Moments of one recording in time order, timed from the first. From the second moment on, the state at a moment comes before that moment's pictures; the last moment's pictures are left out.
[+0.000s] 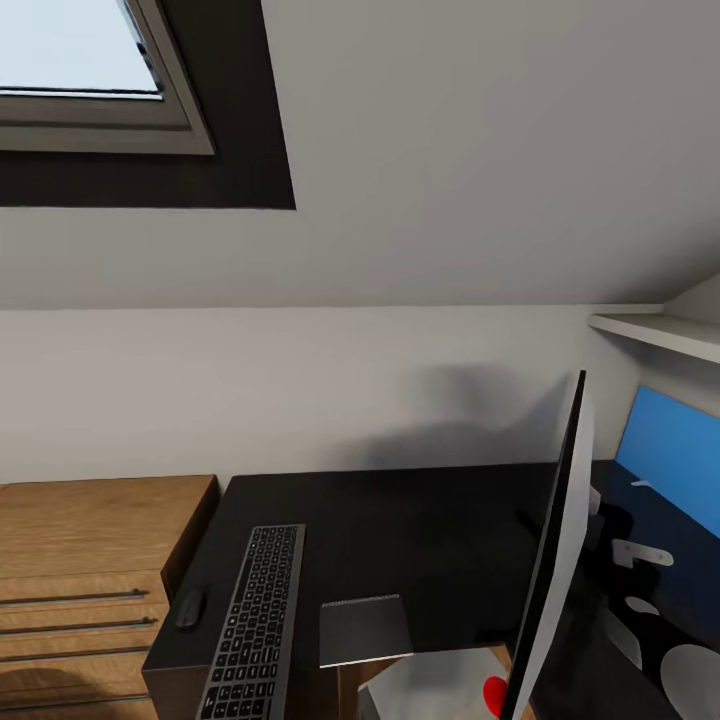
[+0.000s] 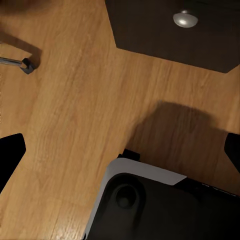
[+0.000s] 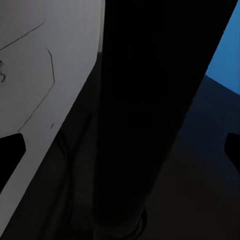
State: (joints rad) left arm 0.11 0.11 -0.50 -0.65 0.71 -0.09 0.44; right arm -0.70 -0.34 0.17 -0.16 -0.38 -0.36 -0.18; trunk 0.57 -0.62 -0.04
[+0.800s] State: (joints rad) left arm 0.11 0.10 -0.50 -0.65 0.71 -0.09 0.44; right arm -0.70 -0.36 0.17 -0.16 -0.38 -0.36 -0.22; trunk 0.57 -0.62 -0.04
